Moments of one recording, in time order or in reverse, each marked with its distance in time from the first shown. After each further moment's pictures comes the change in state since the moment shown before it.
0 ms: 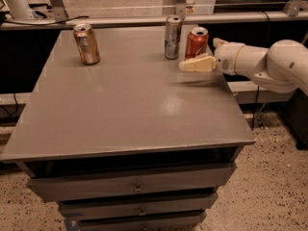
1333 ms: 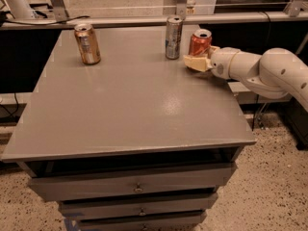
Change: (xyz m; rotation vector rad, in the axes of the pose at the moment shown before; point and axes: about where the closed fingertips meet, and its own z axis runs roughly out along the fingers) arm 0.018 -0.016 0.010 0.060 -0.017 0.009
